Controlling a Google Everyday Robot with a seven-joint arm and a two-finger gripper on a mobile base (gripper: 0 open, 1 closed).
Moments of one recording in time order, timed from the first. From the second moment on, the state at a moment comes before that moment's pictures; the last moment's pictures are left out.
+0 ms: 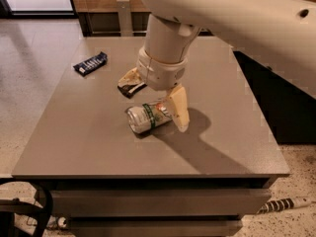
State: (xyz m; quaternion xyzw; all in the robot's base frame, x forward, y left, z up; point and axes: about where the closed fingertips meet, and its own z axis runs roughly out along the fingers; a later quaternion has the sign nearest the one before) arm 0.500 0.010 0.865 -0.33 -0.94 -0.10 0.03
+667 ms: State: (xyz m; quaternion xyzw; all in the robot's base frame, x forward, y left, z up) arm 0.507 0.010 0.853 -0.36 -0.92 -0.12 0.05
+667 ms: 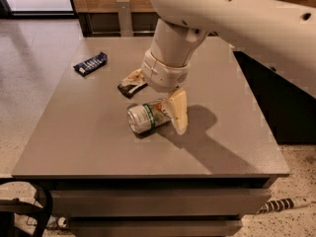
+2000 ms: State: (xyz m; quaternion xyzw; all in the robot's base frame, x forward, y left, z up) arm 0.513 0.004 0.860 -0.31 -0.95 -0.01 0.00
